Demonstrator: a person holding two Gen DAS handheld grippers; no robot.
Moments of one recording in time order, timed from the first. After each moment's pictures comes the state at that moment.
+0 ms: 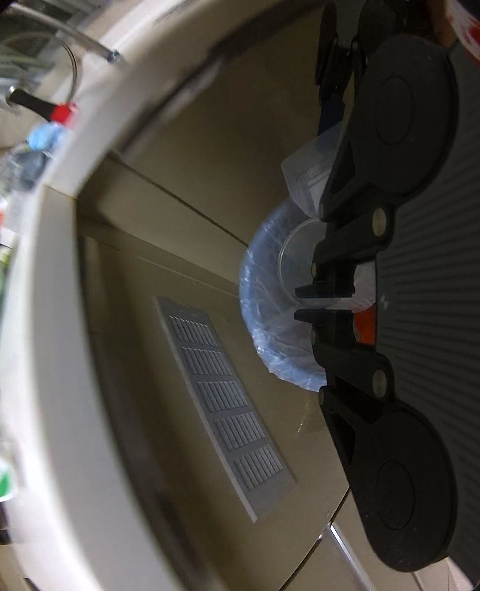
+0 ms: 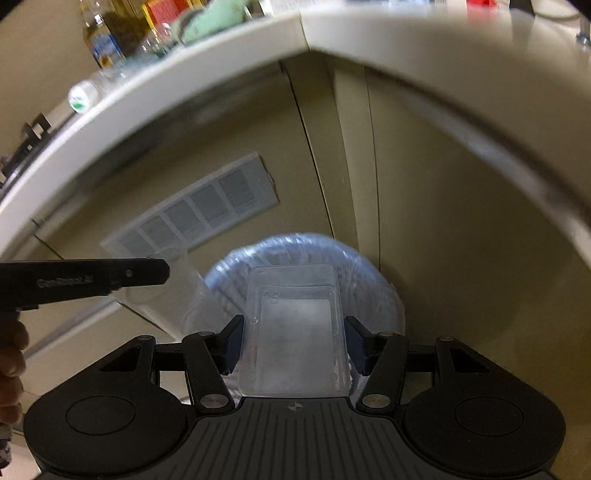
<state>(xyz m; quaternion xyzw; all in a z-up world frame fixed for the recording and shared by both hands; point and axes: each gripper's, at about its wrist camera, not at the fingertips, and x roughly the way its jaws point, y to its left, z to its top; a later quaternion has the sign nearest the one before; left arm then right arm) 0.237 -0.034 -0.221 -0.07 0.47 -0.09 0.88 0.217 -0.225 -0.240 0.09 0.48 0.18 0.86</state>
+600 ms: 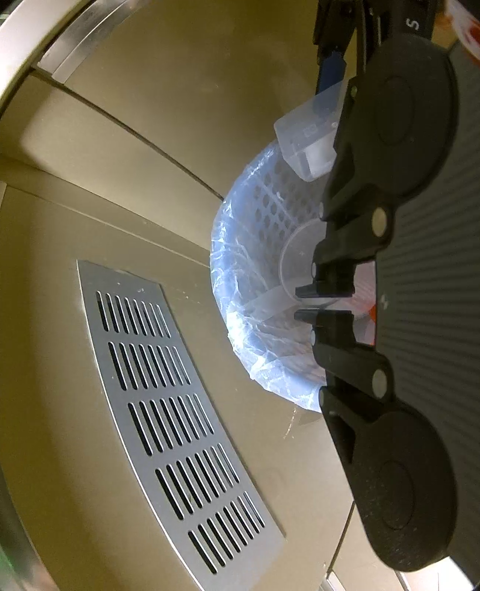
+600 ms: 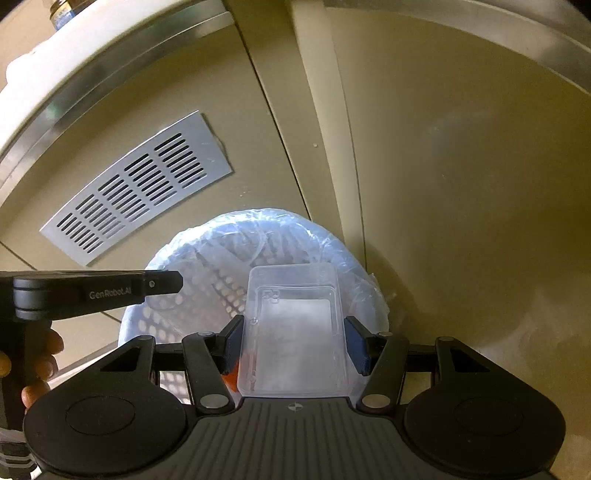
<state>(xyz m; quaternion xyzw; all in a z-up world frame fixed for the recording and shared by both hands) 0.278 -0.052 -0.305 -0.06 0.50 -0.06 0.86 0.247 -0.243 -0.313 0.09 0.49 0.18 0.85</state>
